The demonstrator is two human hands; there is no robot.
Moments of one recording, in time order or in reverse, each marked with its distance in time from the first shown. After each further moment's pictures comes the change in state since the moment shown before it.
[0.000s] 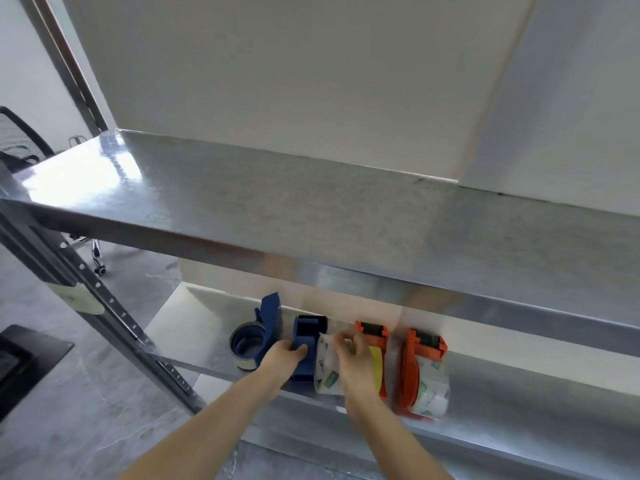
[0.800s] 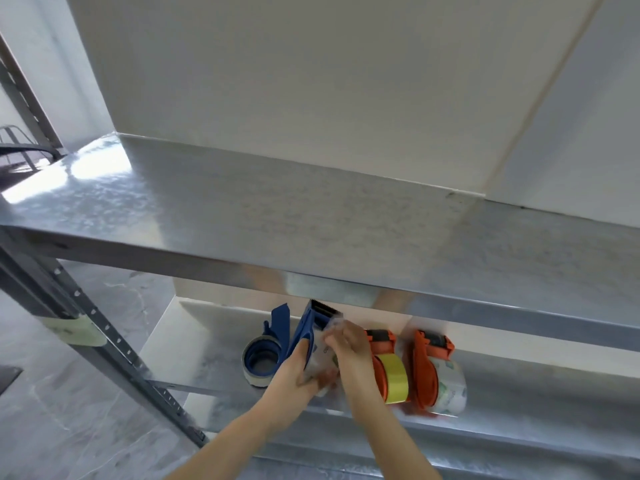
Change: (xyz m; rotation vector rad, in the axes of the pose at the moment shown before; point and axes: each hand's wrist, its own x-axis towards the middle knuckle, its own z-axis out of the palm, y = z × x) left_hand -0.054 0.003 -0.055 -0.097 -0.241 0.457; right_hand -0.007 -0.031 0.064 -0.114 0.085 -0.042
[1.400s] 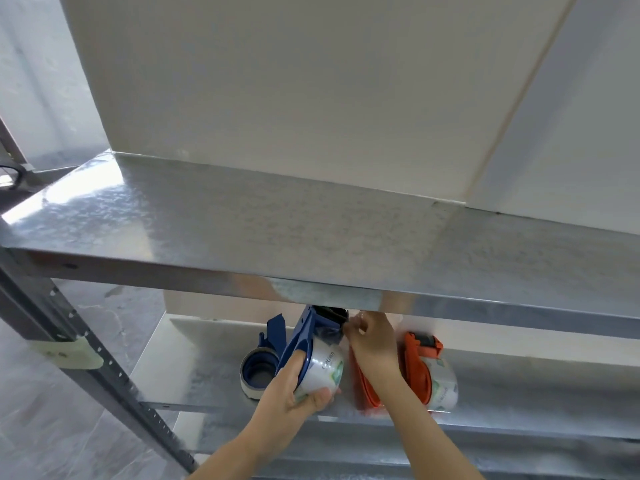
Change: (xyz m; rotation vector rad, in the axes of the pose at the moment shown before) left_hand -0.030 0.000 -0.019 -0.178 -0.076 0.116; right_hand 0.006 -0.029 -0.031 -0.357 0.151 -0.262
